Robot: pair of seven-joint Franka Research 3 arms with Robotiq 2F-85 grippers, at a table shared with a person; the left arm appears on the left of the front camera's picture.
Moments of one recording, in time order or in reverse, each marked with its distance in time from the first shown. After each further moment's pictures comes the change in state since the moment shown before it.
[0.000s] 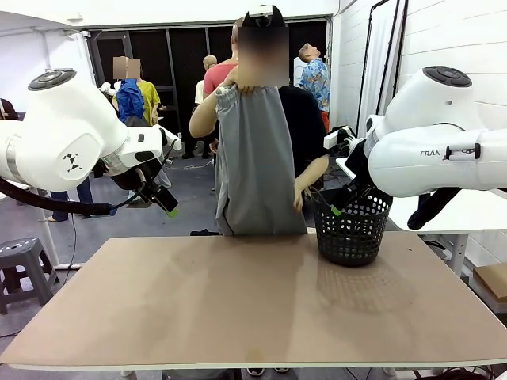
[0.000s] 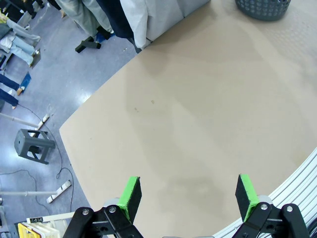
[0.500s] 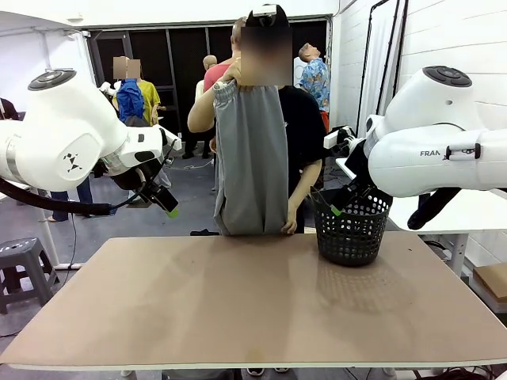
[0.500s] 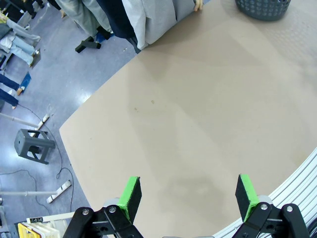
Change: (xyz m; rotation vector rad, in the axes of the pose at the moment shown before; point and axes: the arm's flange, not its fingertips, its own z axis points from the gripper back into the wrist) left arm 0.000 0.000 0.000 0.000 0.000 0.000; right arm 0.000 0.000 0.000 0.000 0.000 0.000
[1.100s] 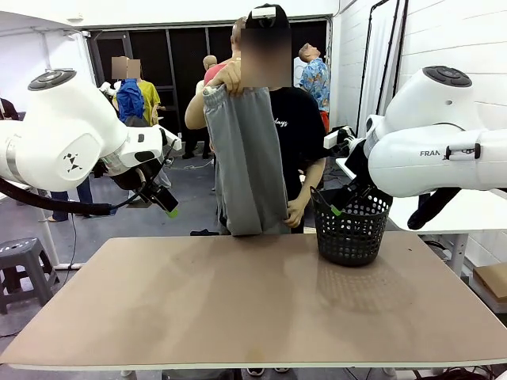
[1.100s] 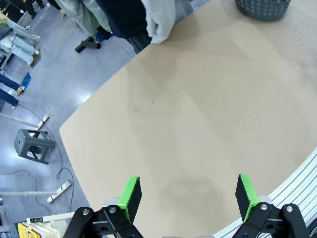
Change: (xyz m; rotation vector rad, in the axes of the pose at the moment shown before) left arm 0.000 0.000 0.000 0.000 0.000 0.000; right arm 0.000 0.000 0.000 0.000 0.000 0.000
